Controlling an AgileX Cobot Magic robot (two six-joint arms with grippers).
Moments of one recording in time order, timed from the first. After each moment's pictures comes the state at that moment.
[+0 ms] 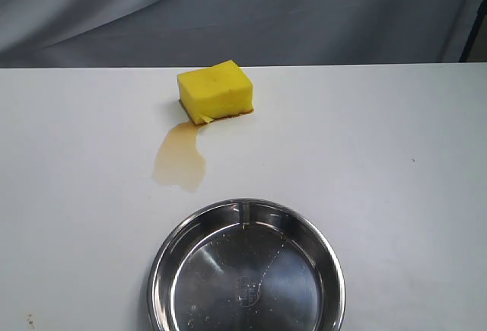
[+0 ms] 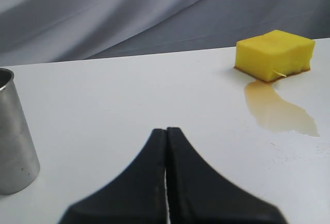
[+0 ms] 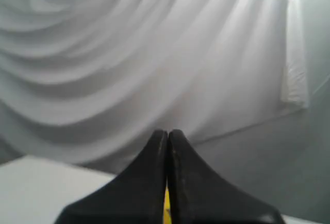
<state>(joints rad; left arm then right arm) -0.05 0.05 0.00 -0.01 0.27 0.07 -0.04 0.34 -0.39 -1.36 -0.50 1.50</state>
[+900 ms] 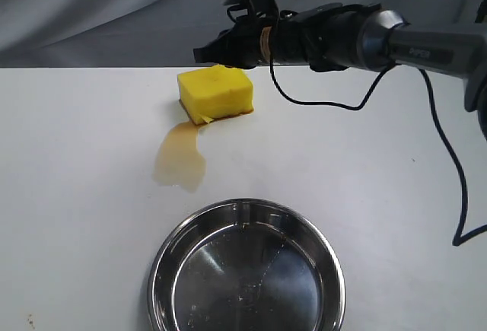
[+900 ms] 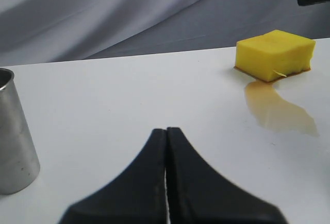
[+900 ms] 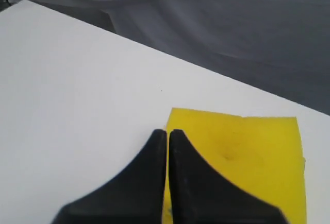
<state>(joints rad) -0.05 0.05 0.00 -0.01 0.27 0.07 0.44 2.29 -1.80 -1.74 -0.32 1.81</state>
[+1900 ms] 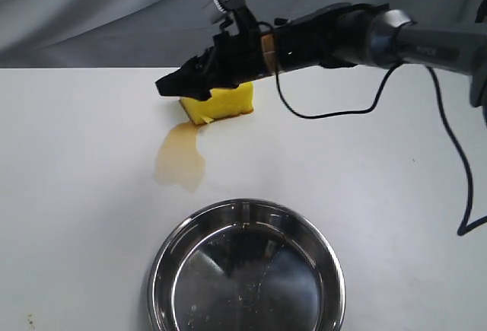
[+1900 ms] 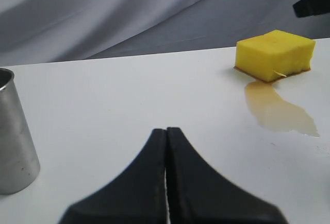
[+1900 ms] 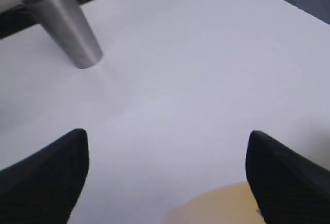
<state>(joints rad) -0.05 0.05 0.00 -0.01 0.27 0.07 0.40 2.30 -1.81 -1.75 -0.91 1.66</state>
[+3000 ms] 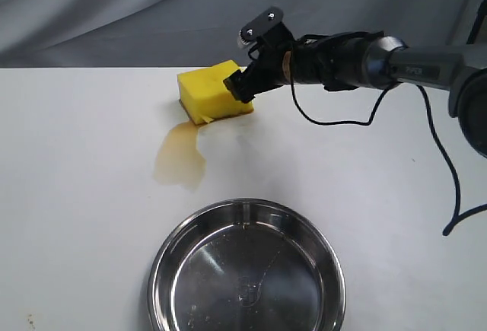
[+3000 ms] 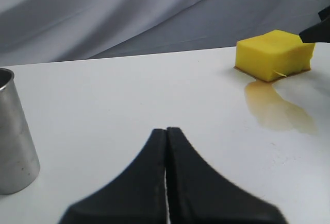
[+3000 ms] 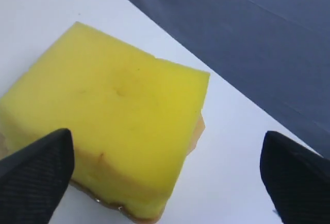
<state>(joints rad) -0.05 0.05 0.00 -0.01 0.27 0.07 0.36 2.40 -1.81 -1.71 -0.24 1.37</state>
